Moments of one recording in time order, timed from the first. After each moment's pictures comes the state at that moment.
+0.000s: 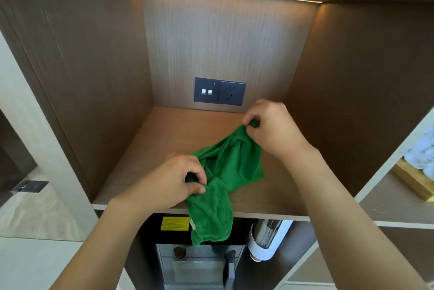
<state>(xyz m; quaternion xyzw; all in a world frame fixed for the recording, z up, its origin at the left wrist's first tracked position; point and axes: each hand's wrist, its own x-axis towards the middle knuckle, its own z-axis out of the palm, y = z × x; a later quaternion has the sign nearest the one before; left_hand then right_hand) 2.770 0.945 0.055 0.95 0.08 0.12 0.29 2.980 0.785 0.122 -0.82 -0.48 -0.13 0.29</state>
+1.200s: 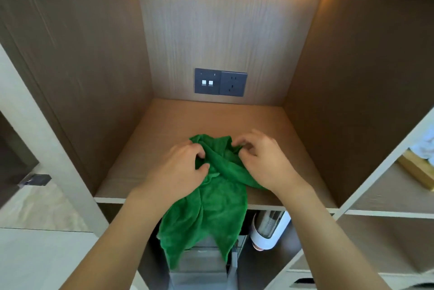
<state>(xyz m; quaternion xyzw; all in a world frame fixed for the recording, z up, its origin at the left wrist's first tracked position) 2.781 0.925 0.058 0.95 0.22 0.16 0.18 2.932 0.767 0.061 -0.83 -0.43 0.01 0.35</state>
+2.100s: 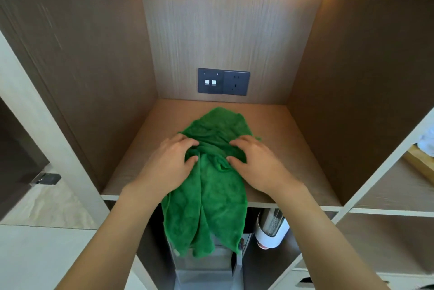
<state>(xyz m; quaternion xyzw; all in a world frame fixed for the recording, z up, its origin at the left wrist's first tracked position) 2.778 0.955 0.047 0.95 0.22 0.17 0.16 2.932 0.779 0.047 -0.85 -0.47 0.04 0.23</state>
